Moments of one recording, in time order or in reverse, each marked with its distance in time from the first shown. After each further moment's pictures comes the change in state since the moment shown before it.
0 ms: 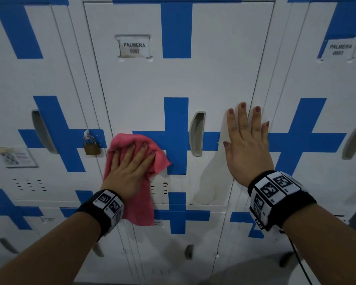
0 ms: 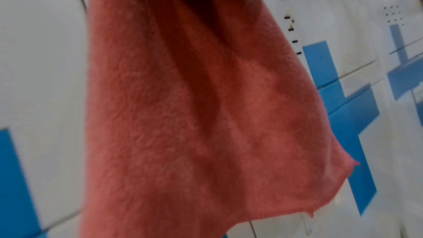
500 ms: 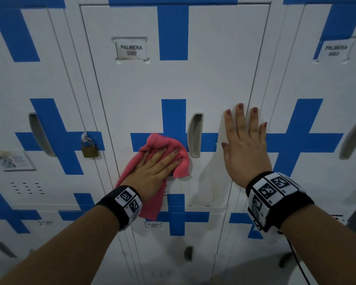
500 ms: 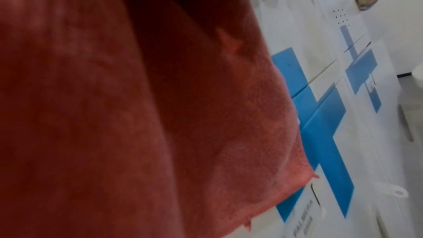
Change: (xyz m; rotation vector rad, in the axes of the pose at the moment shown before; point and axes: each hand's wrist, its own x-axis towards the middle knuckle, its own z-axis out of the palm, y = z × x) left_hand 0.032 0.035 0.002 -0.060 0.010 0.247; right_hand -0.001 -0.001 0.001 0.008 0.012 0.010
